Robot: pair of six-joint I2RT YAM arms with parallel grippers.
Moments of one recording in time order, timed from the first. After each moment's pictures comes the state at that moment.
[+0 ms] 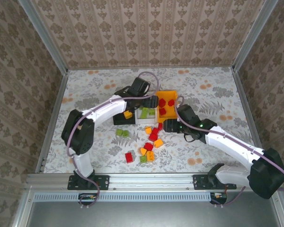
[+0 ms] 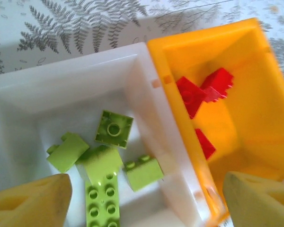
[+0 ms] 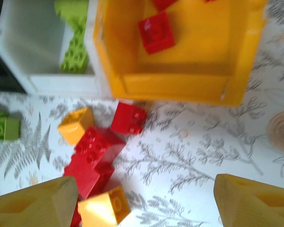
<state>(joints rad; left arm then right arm) -0.72 1.81 1.41 -0.44 0.03 -0.42 0.61 1.18 0.76 -0.47 0.03 0.55</state>
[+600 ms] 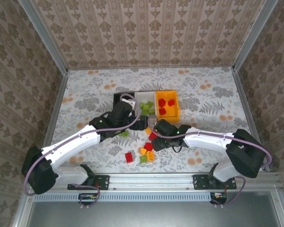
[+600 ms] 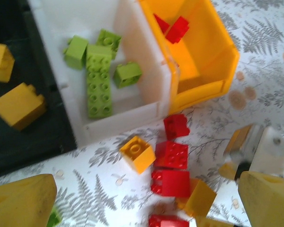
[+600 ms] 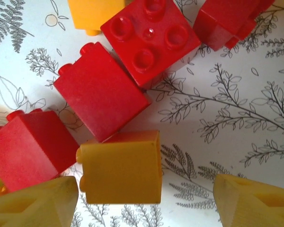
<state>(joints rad) -0.85 1.20 0.88 -0.42 -0.05 -0.53 0.87 1.48 0.79 -0.47 0.09 0.45</state>
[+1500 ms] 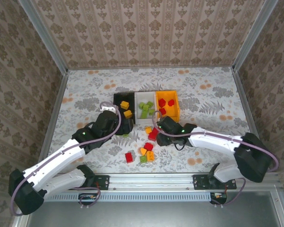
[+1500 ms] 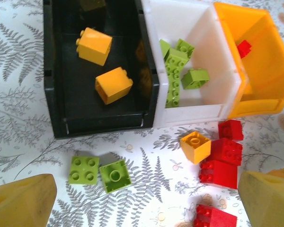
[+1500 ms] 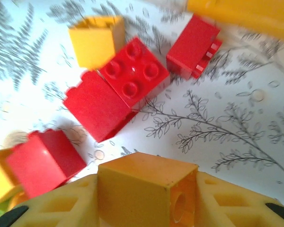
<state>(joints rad) -0.79 0.92 0.73 -0.54 -0.22 -0.62 0.82 1.36 0.79 -0.48 0.10 0.45</state>
